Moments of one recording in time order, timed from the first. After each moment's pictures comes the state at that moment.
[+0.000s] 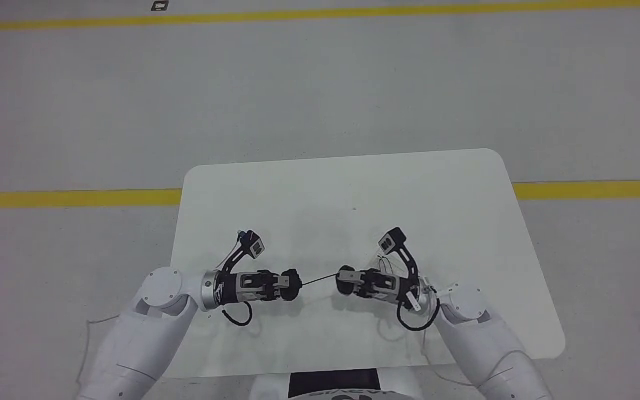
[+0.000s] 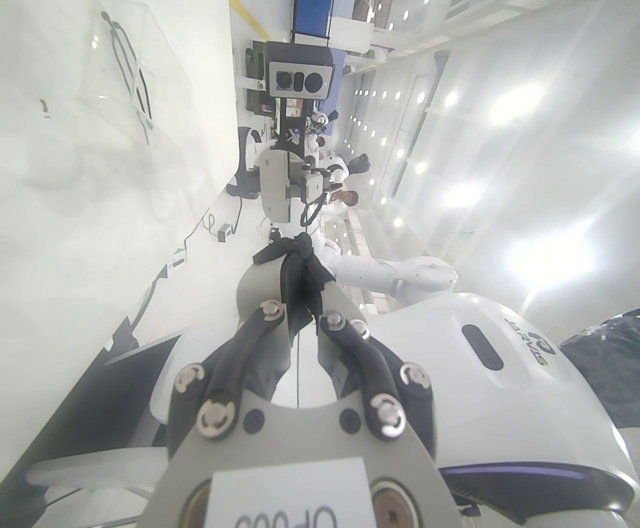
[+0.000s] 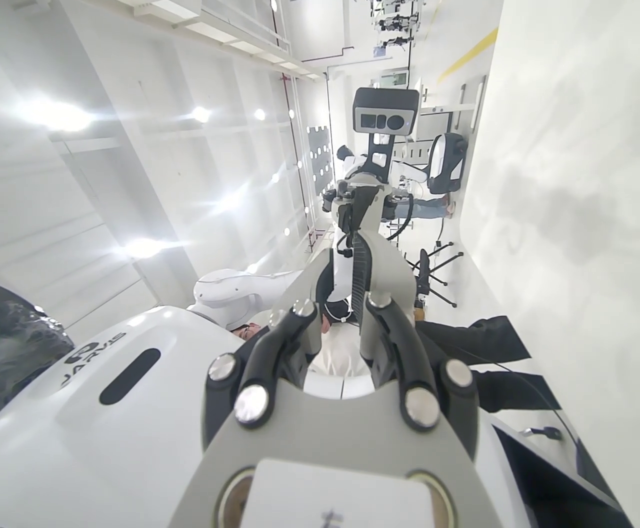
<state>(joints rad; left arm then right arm) 1.56 -1.04 -1.30 -1.56 -0.53 -0.18 -1.27 -1.57 -1.22 1.20 -1.47 0.48 -0.34 1.11</state>
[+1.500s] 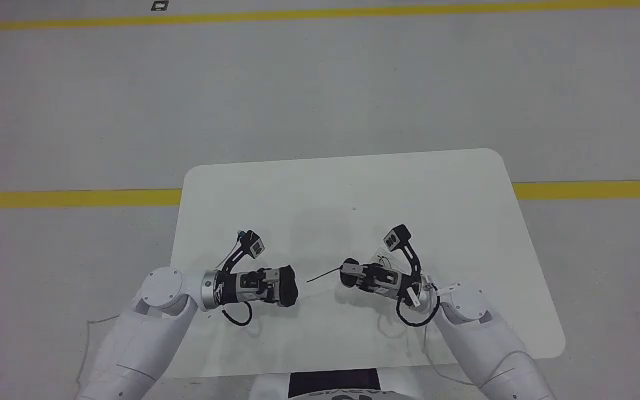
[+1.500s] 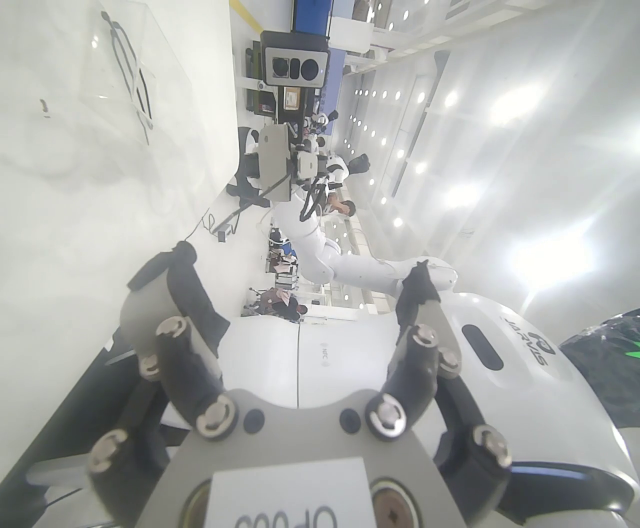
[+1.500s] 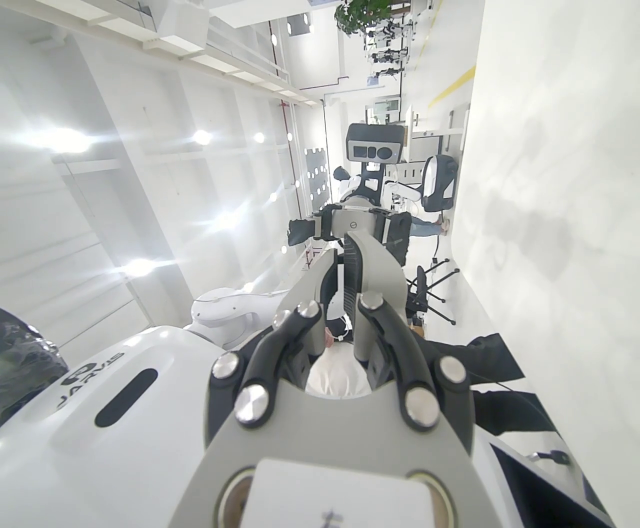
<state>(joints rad) 1.56 -1.04 -1.30 -1.56 -0.53 -0.18 -1.27 -1.57 -1.21 1.19 -1.47 0.48 -0.34 1.03</state>
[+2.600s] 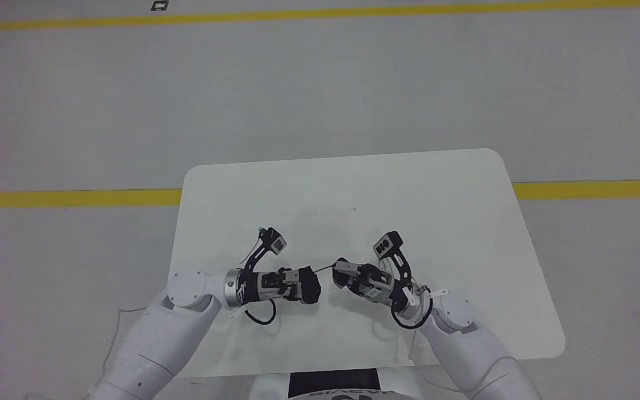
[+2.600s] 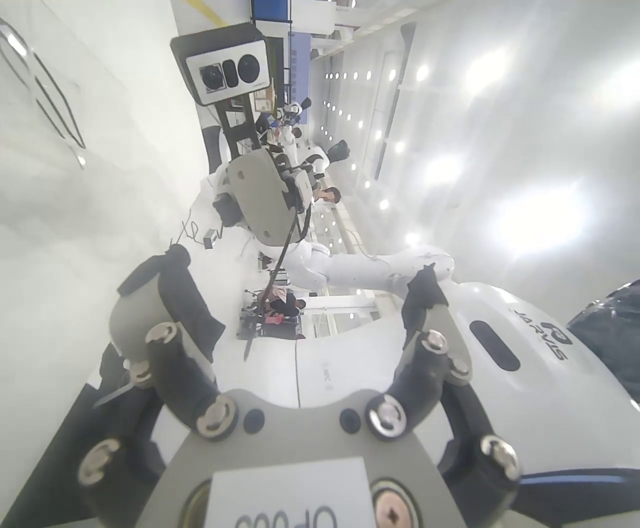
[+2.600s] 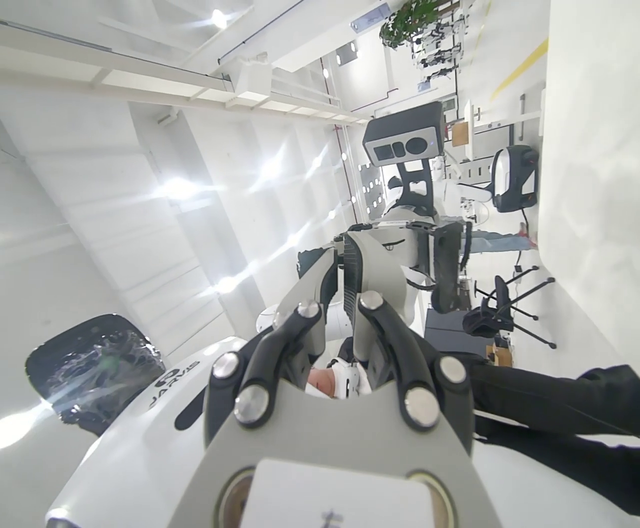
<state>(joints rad) 1.47 -1.06 -1.13 -1.52 -0.58 -0.33 -1.19 -1.59 -1.22 1.11 -1.47 0.72 -0.30 0.98</state>
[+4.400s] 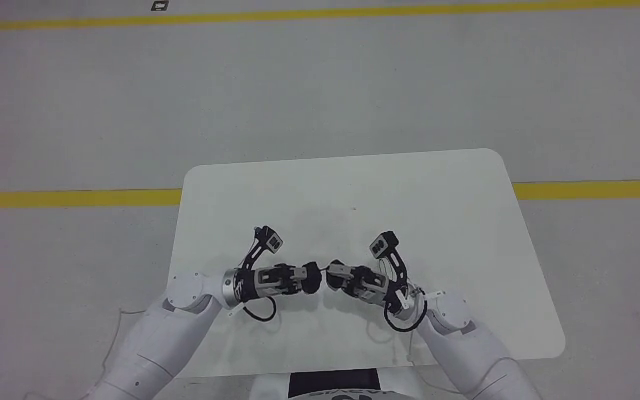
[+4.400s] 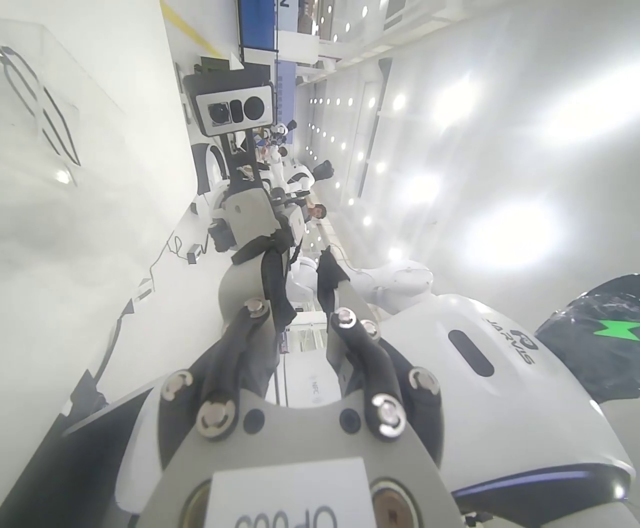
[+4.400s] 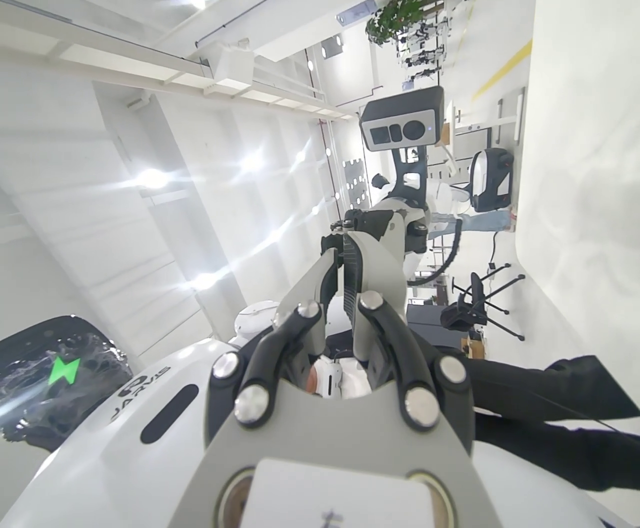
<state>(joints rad) 1.47 -1.05 -1.11 -1.49 -0.68 -0.34 -1.16 -1.59 -1.21 1.08 -1.51 0.64 -0.32 0.92</state>
